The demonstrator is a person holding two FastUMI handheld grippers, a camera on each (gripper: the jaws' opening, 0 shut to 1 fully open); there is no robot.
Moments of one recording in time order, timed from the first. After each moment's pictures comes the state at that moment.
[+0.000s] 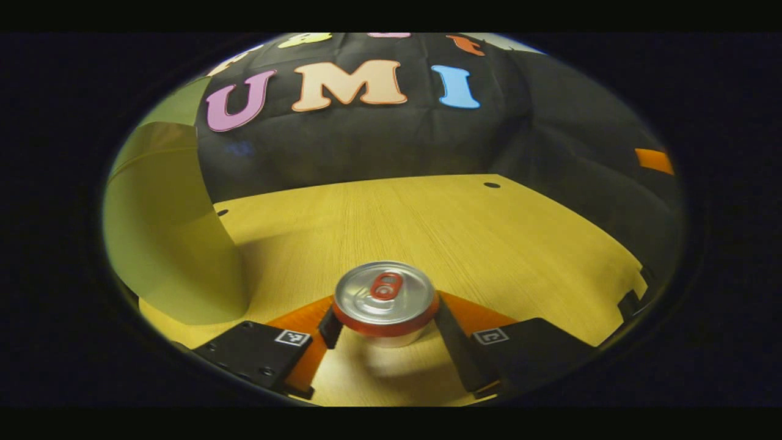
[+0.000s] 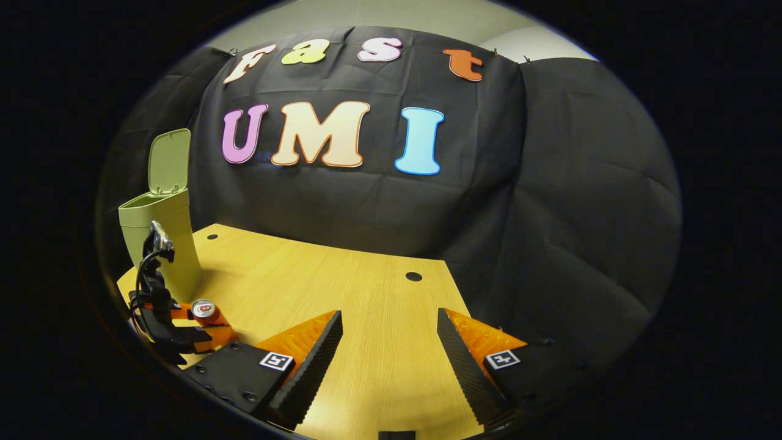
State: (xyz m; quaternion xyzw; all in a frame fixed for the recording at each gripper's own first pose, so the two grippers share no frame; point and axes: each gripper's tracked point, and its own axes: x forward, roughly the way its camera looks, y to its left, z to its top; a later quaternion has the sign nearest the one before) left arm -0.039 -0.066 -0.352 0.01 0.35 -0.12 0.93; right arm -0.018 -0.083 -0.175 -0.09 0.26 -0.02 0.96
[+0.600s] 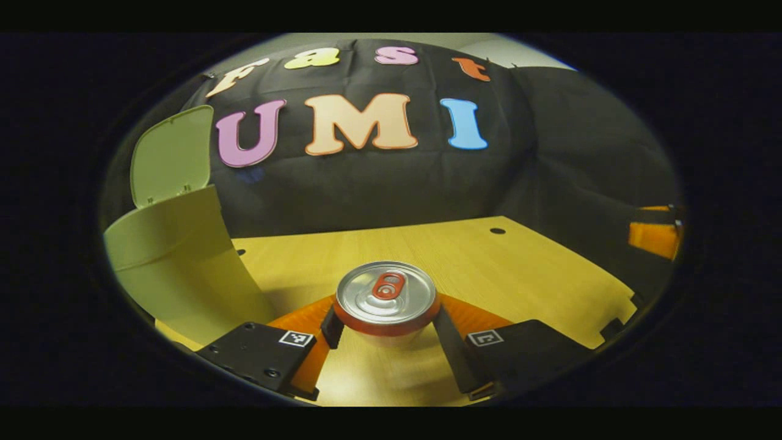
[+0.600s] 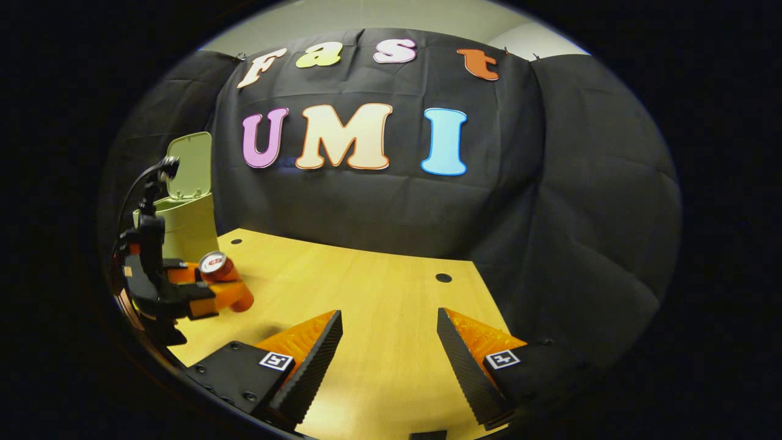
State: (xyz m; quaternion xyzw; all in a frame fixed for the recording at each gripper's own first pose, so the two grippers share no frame) left arm 0.025 -0.045 -0.234 0.01 0.24 -0.10 0.97; right arm -0.019 -0.029 -0.187 -0.07 0.26 0.03 0.96
